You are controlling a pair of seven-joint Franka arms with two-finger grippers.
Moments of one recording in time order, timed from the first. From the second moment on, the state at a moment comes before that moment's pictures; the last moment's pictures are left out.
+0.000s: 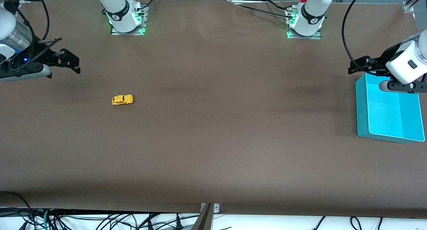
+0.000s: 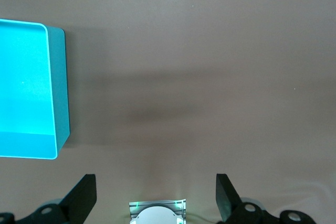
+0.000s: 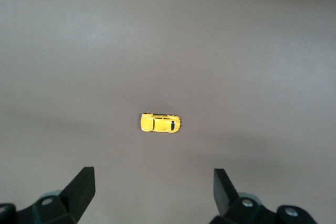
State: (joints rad) left arm -0.06 0.14 0.03 -1.44 -0.06 1.35 0.00; right arm 0.05 -0.06 0.02 -1.77 0.01 1.72 -0.11
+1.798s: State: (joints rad) left arm -0.06 0.14 0.03 -1.44 -0.06 1.35 0.00; right arm 0.06 -0.07 0.04 -1.75 0.00 1.66 -0.04
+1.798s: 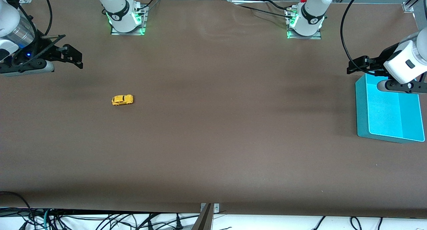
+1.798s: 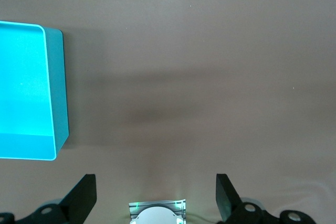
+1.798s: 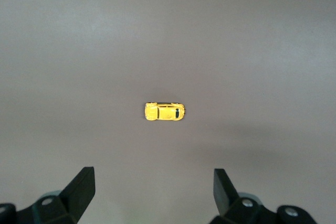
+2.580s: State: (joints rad) left arm -0.06 0.14 0.03 -1.44 -0.06 1.35 0.00; right arm 0.06 -0.08 0.04 -1.76 0.00 1.65 -0.04
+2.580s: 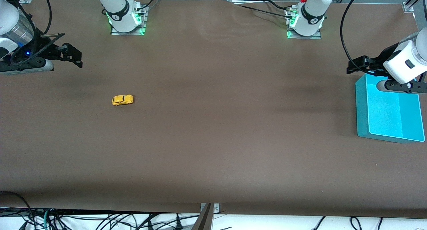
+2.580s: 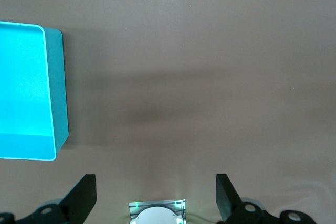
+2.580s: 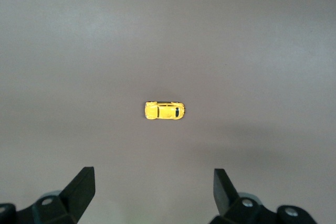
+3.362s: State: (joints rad) left arm -0.06 0.14 0.03 -1.44 -0.06 1.35 0.00; right arm 0.06 -0.08 0.04 -1.84 0.00 1.69 -0.04
